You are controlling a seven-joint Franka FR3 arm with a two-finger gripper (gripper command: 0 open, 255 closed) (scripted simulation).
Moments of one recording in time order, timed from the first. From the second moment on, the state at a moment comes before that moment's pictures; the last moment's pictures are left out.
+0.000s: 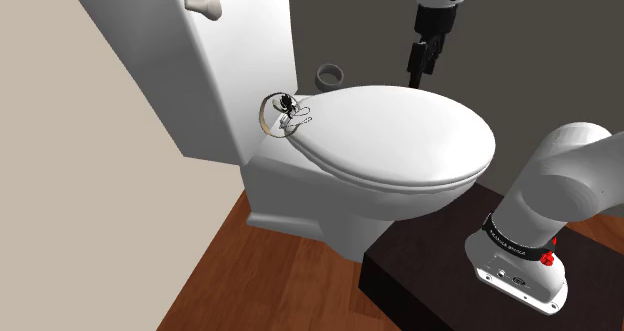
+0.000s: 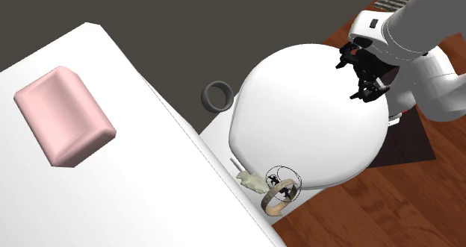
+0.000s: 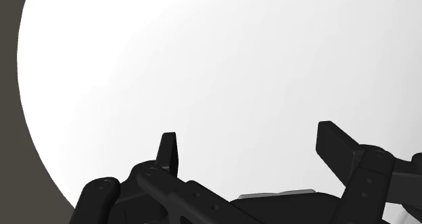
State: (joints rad) arm 0.02 -0.74 0.00 -2.38 -0.03 1.63 -0.14
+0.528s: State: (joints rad) arm 0.02 -0.59 0.01 -2.38 -0.07 1.87 -0.15
